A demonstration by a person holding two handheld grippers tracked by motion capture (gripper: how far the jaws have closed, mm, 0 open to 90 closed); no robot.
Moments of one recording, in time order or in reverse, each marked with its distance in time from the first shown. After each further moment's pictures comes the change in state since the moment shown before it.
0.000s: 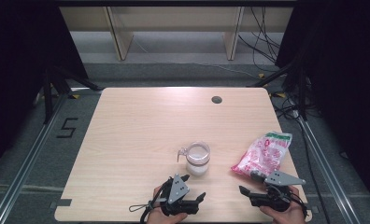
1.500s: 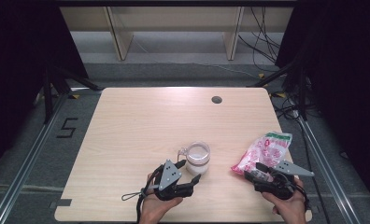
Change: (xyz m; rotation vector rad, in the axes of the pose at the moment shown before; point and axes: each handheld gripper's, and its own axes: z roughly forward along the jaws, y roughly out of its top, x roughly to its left) left arm 0.028 0.036 -0.015 -0.106 0.041 0.010; right arm -0.026 0.014 0.001 -0.125 -0.067 0.102
